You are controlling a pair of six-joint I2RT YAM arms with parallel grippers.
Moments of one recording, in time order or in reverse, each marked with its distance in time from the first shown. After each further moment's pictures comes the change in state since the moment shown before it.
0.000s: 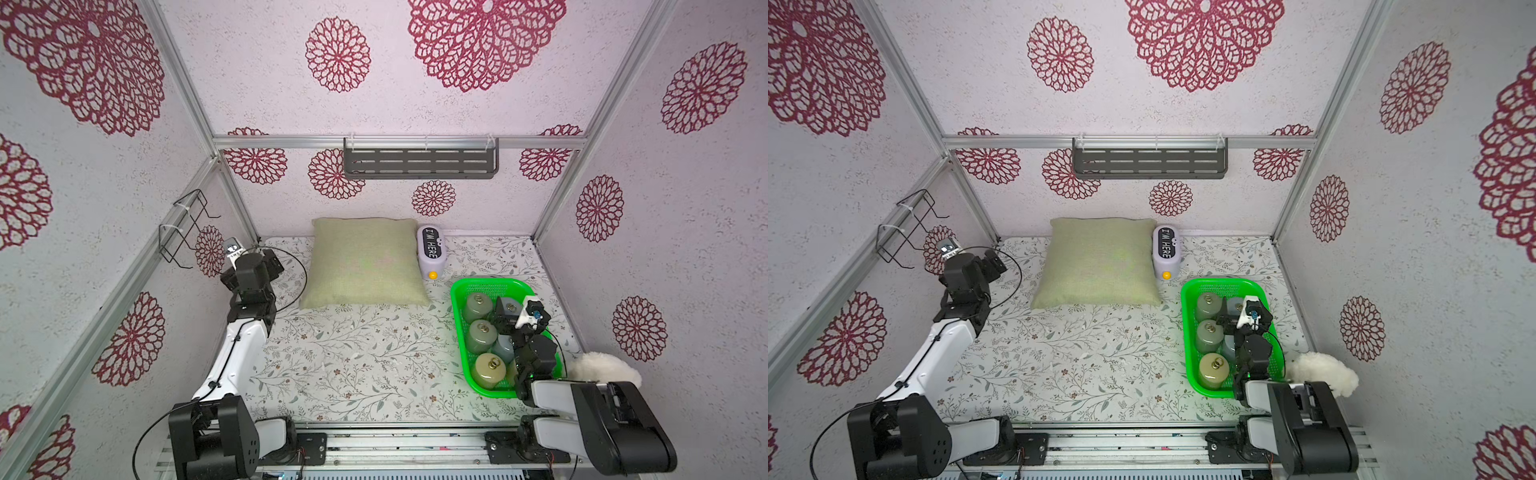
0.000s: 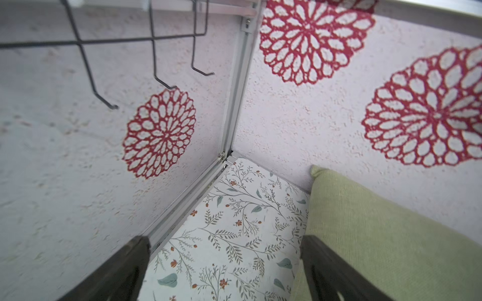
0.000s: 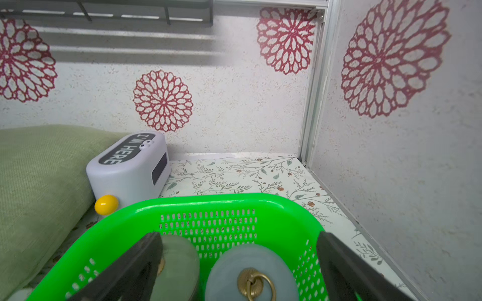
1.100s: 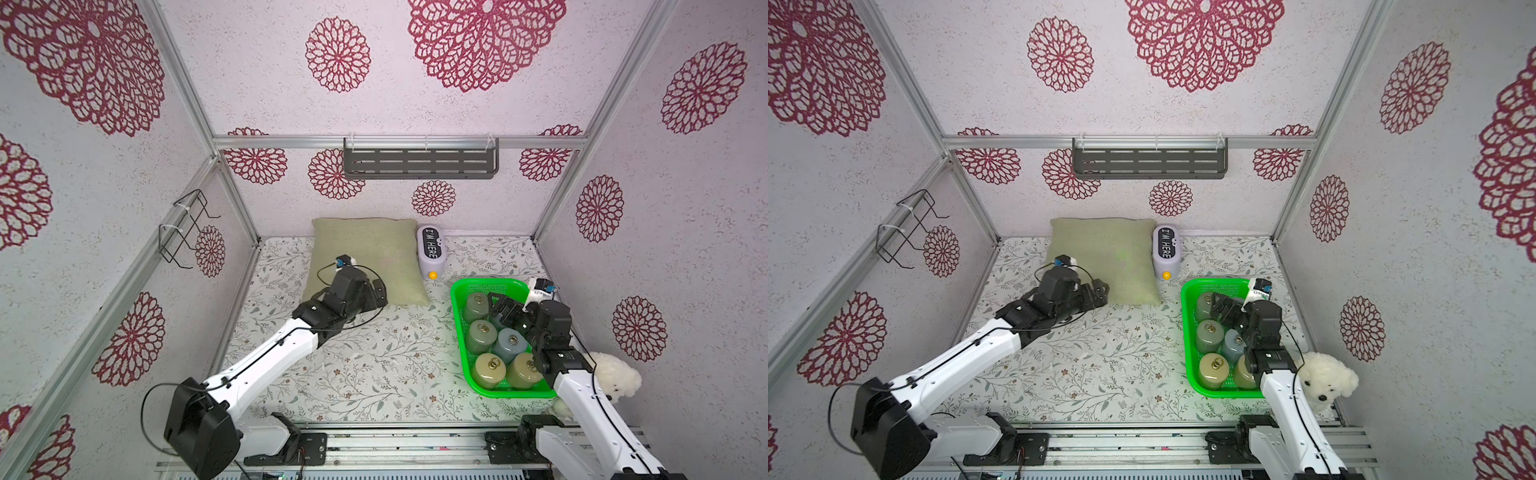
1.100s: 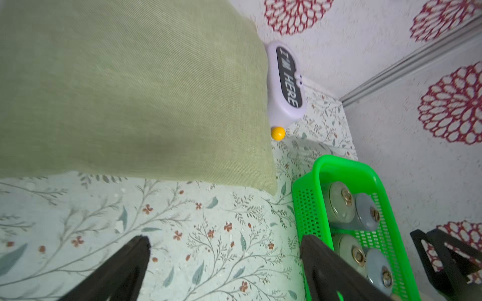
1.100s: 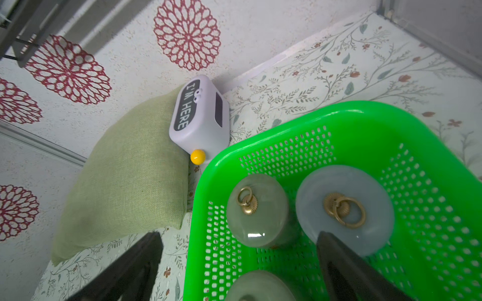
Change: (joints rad) left arm -0.804 0.108 0.111 -0.401 0.257 -0.435; right arm -0.038 -0.348 0.446 -1.282 -0.322 0.476
